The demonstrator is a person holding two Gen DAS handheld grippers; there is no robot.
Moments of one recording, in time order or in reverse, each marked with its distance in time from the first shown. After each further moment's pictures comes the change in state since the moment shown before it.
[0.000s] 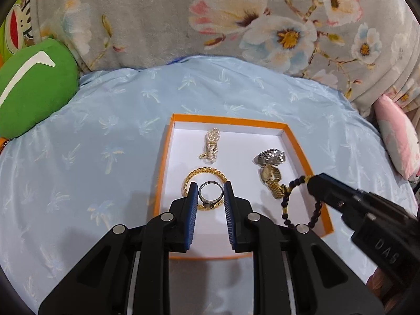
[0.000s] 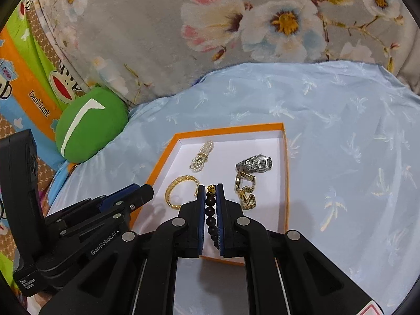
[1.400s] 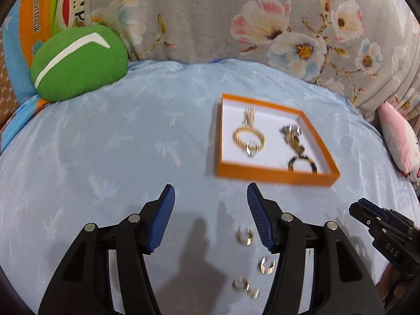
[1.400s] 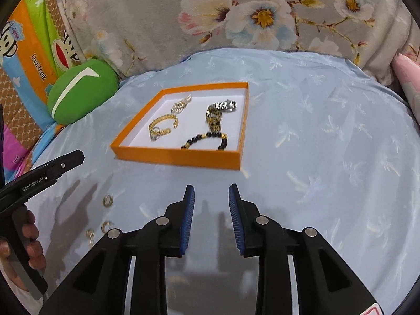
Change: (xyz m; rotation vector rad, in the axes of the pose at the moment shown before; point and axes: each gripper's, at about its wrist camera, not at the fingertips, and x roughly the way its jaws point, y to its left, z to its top) left arm -0.093 0.049 -0.099 -0.092 -0.069 0.069; right arm -0.079 0.003 -0.117 -0.087 0.003 -0.122
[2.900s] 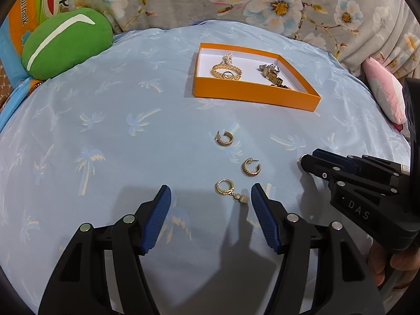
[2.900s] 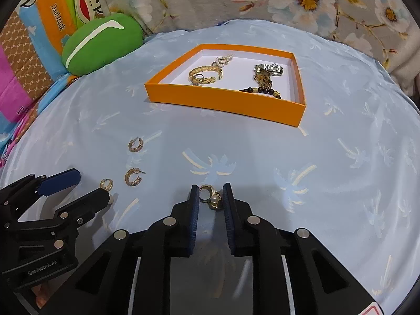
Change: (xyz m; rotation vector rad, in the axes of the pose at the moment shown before) left arm -0.014 -0.018 -0.071 0.097 0.132 -0.032; right arm 0.023 0.054 -0.026 -0.142 0.127 0.007
